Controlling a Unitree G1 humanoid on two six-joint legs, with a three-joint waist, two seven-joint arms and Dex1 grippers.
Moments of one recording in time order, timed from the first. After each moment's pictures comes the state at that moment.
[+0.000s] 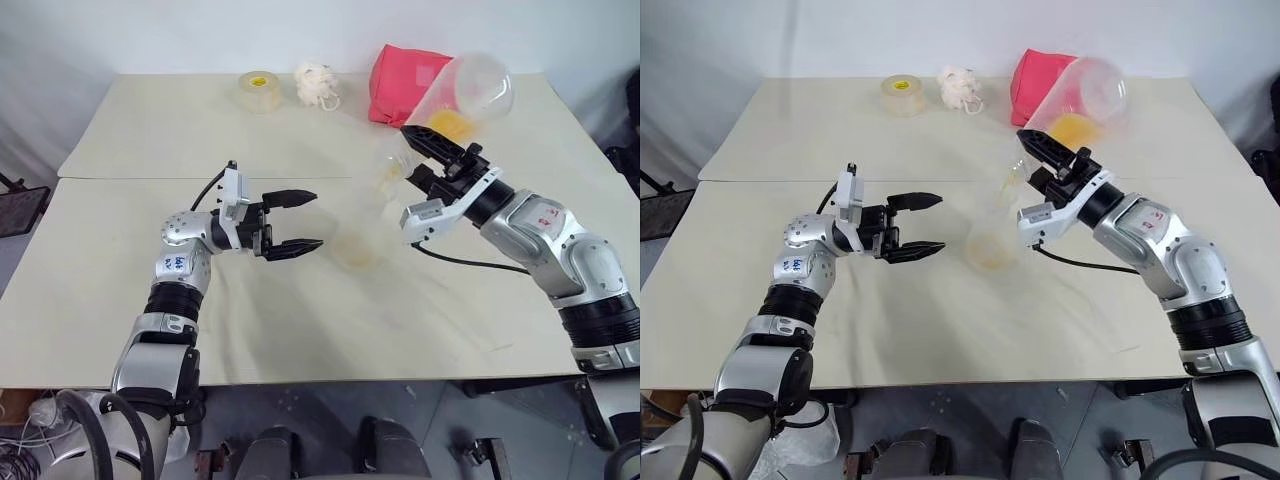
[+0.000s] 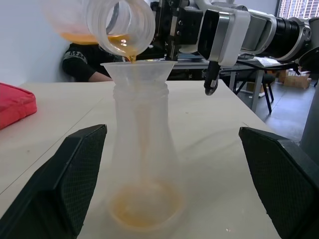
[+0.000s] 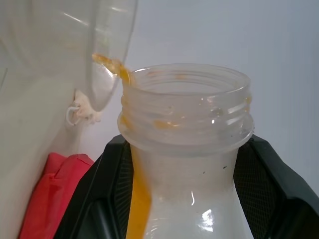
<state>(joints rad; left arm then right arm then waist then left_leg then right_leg) -0.90 0.35 0.06 0.75 -0.41 -0.14 -1.39 -0.76 -0.78 0.19 0.13 -0.87 -0.52 0.07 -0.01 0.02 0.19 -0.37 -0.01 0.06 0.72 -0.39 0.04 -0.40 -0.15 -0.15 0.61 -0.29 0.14</state>
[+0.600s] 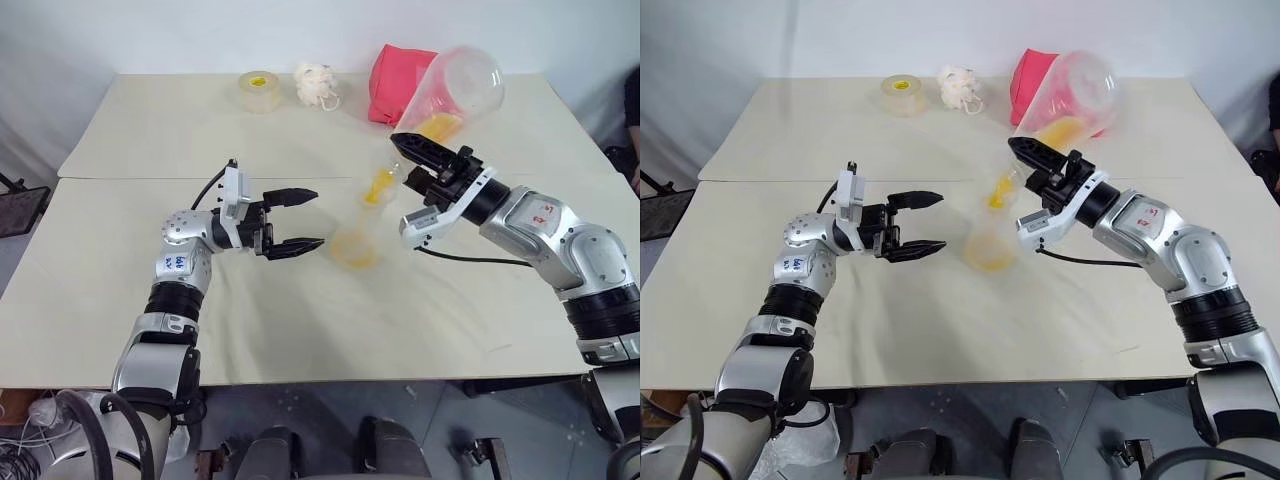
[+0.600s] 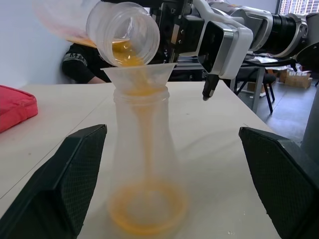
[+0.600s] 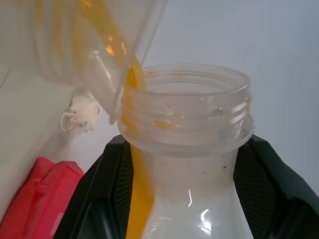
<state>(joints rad) -0.90 0.35 0.06 0.74 -0.41 -0.14 -1.39 -0.81 -0.81 0.23 0.19 -0.97 -0.61 0.00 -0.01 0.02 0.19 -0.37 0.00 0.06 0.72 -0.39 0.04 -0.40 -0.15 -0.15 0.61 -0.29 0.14</state>
